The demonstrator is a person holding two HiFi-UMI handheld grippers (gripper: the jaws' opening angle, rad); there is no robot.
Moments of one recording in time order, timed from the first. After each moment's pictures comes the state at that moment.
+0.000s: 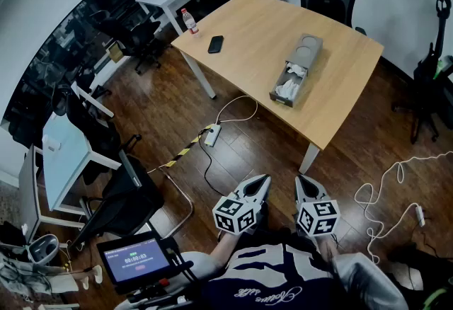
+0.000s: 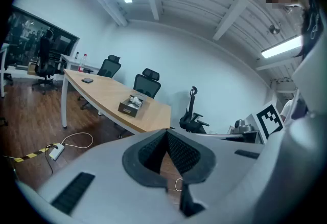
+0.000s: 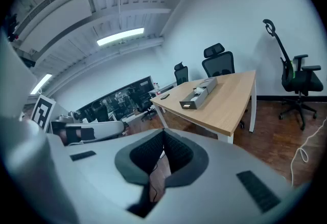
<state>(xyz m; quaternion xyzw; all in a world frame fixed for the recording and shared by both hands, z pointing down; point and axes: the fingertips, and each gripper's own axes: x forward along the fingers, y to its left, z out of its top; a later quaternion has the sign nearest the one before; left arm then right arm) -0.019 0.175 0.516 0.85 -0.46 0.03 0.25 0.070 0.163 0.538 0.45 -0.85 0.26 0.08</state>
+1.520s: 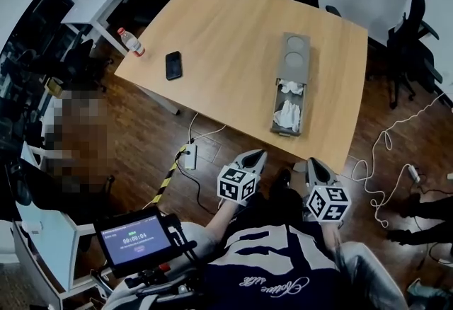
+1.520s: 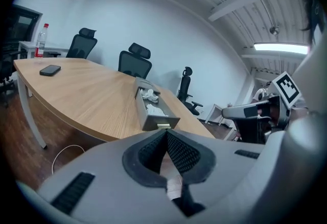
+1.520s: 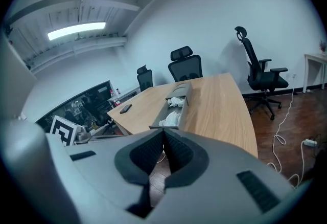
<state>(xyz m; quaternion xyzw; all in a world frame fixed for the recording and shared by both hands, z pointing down) -0.101 -0.115 0.606 0.91 -0.30 0.15 0.26 0.029 -0.058 0.553 0.64 -0.70 0.30 0.08</state>
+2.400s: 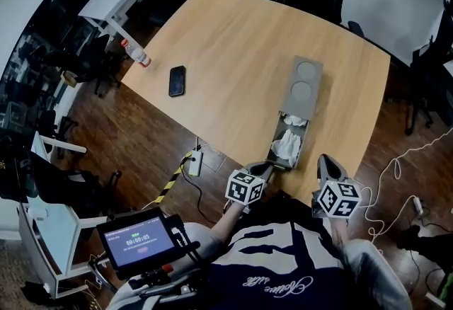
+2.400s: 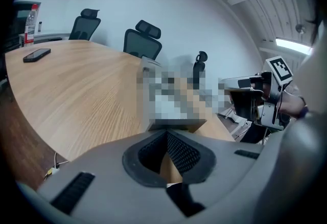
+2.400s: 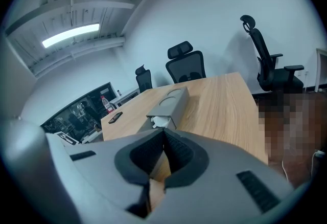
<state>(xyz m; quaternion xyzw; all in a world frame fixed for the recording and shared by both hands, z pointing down) -0.036 -0.193 0.665 0.86 -0.31 0.23 0.33 0.123 -0.198 0.568 0.61 -0.72 0.32 0.07</state>
